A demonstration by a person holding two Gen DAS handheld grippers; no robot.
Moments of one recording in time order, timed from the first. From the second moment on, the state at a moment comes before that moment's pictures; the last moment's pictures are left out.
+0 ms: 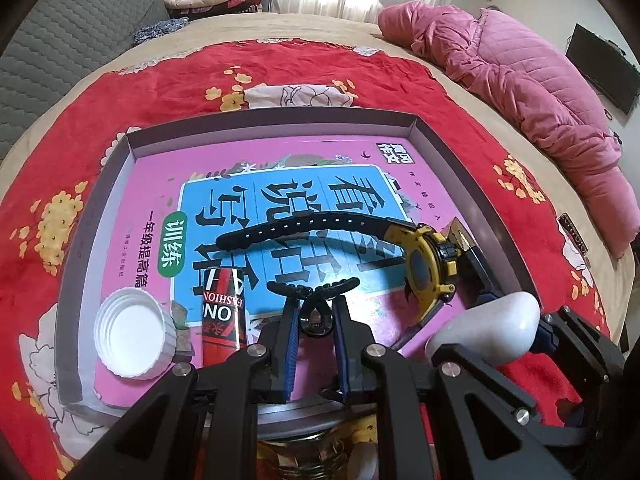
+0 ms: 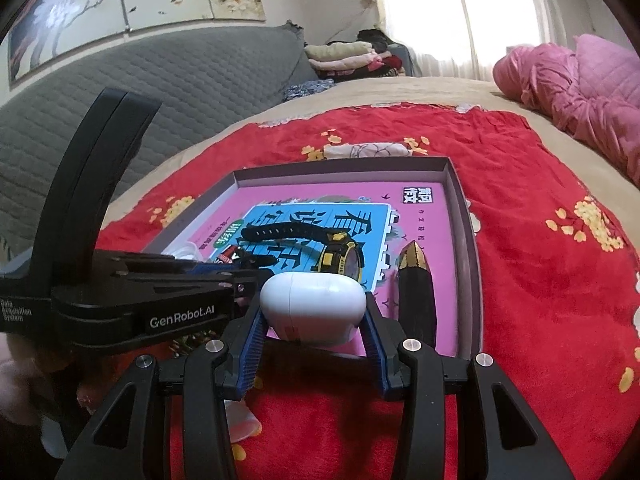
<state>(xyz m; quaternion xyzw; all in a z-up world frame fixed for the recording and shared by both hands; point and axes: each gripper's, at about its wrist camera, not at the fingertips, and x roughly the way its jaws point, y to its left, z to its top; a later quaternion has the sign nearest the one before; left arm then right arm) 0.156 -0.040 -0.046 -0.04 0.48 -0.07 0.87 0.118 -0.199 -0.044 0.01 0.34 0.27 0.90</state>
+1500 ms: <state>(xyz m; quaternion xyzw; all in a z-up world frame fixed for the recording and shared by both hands) 0.174 -0.047 -0.044 -0.01 0.52 -0.06 0.85 0.118 -0.222 -0.036 0.06 0.34 0.25 0.91</state>
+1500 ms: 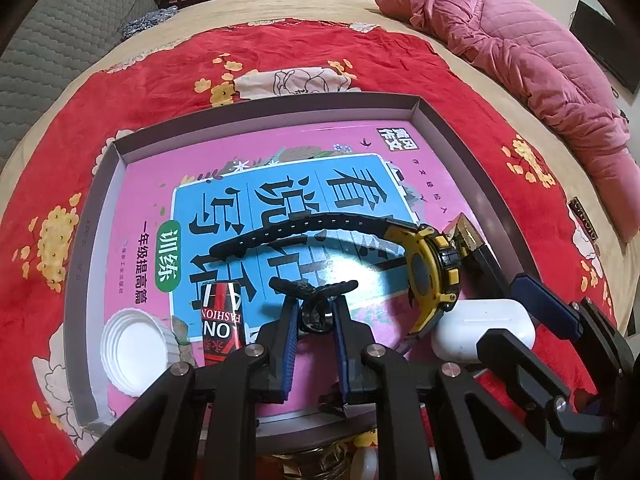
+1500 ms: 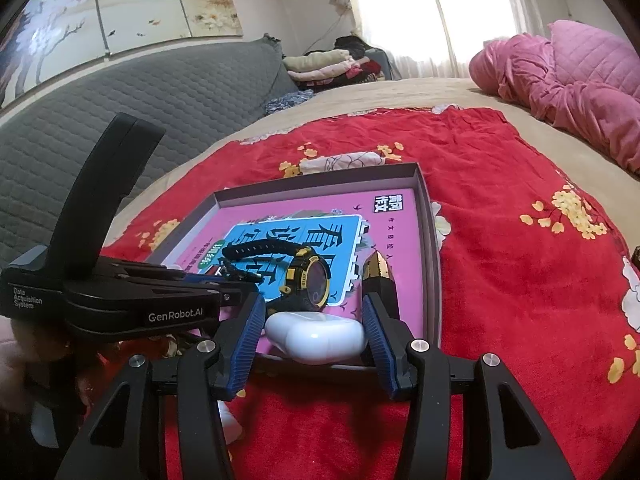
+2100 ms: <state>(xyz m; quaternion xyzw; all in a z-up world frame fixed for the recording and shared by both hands) 0.171 -0.047 -0.045 0.00 0.52 -0.06 0.85 0.117 -0.227 -0.033 0.07 0.33 0.25 0.91</state>
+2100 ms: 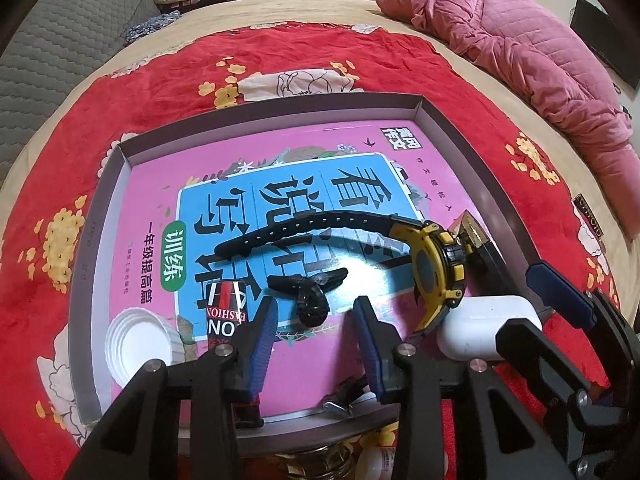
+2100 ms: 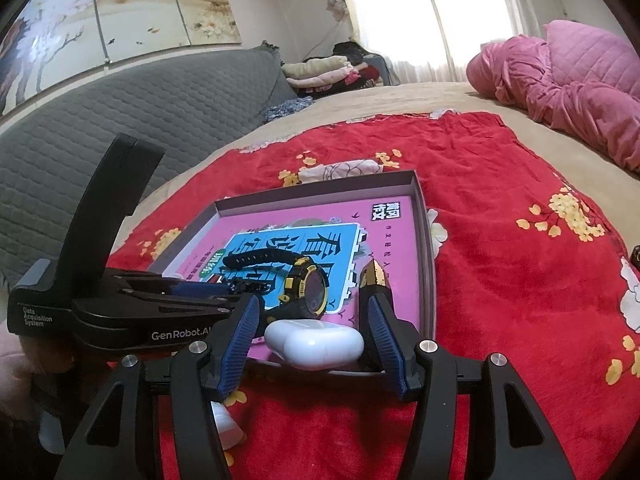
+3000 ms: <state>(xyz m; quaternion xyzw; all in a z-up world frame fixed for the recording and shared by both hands) 0.158 -0.034 -0.027 -0.03 0.50 -0.05 0.87 0.119 -0.226 -0.034 0.05 0.32 0.23 0.92</state>
